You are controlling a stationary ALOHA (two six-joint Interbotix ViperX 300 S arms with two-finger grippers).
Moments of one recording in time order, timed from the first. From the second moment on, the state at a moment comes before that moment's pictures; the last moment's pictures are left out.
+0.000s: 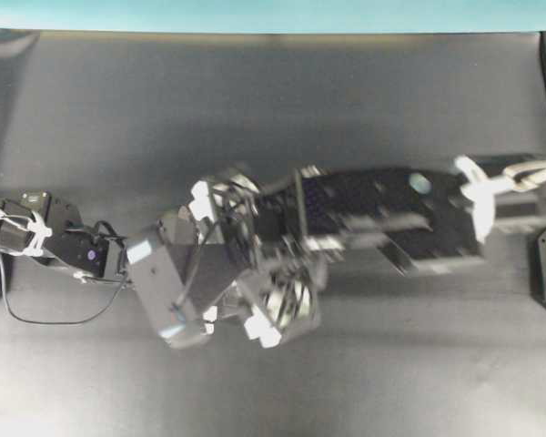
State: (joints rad) left arm -0.07 0.27 0.87 0.04 -0.74 -0.10; right arm 0.18 0.24 -0.32 -0.03 1.21 -0.19
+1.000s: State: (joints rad) left arm -0.07 0.27 0.87 0.04 -0.74 -0.11; right arm 0.09 0.43 -0.62 0.05 1.61 0.79
